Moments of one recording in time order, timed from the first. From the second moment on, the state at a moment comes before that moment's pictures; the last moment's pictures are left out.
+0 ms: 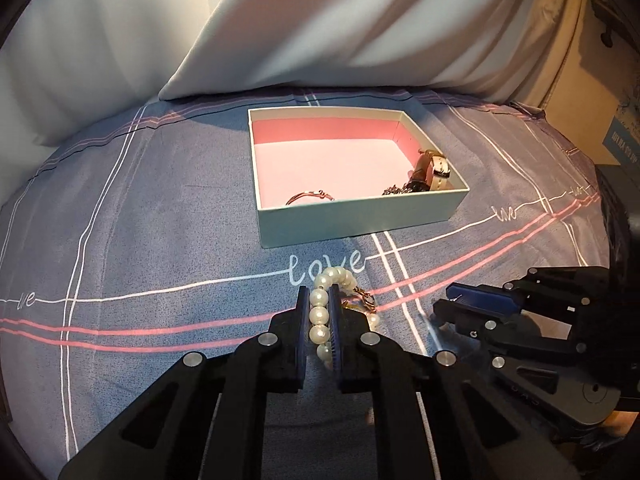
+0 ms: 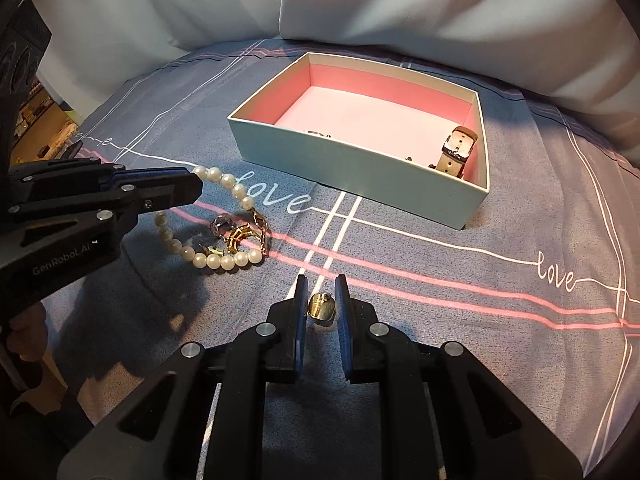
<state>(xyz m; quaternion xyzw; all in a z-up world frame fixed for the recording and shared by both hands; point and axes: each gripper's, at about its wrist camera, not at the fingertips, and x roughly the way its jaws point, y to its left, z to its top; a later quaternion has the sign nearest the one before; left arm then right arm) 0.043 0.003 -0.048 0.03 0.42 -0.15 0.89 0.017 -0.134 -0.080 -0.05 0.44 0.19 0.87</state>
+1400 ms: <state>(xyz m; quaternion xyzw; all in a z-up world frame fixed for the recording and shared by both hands) 0.154 -0.032 0.015 -0.01 0.39 -0.13 0.91 0.136 -0.147 -0.012 -0.06 0.41 0.15 0.90</state>
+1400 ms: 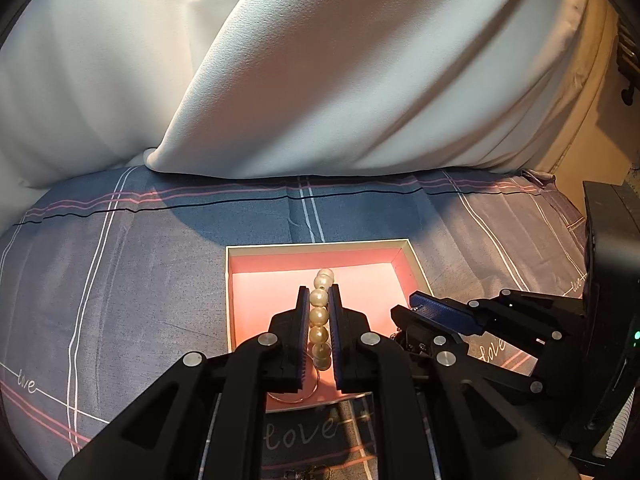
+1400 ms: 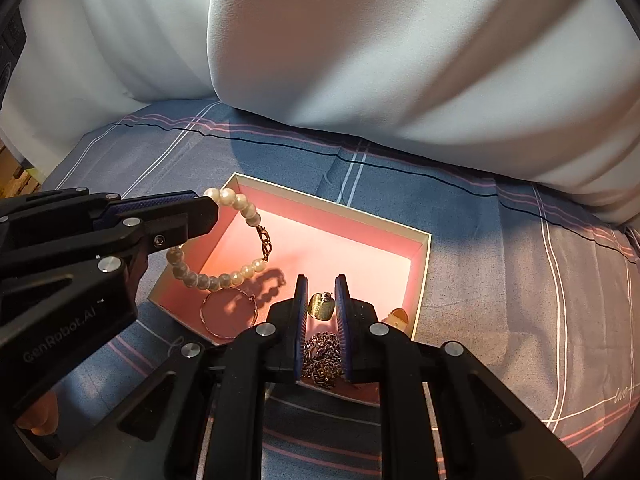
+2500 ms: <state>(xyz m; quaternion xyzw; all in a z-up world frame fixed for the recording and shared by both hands) 0.032 -0.001 -0.066 0.02 0.43 -0.11 0.90 0.019 -0.168 -0.089 -0.07 0.44 0.14 0.88</state>
